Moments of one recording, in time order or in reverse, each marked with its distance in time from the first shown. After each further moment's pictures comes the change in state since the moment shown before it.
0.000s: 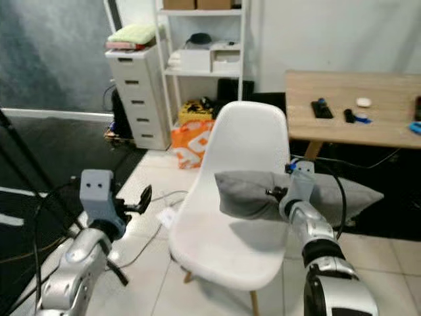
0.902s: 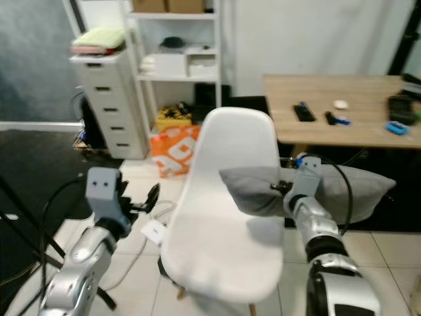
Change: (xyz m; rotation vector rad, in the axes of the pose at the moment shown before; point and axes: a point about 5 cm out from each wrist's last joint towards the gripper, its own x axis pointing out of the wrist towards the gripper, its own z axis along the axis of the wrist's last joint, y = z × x) left arm -0.003 -0.004 -0.002 -0.011 -0.007 -0.046; right arm 0.003 0.014 0.006 -0.011 -0.042 0.067
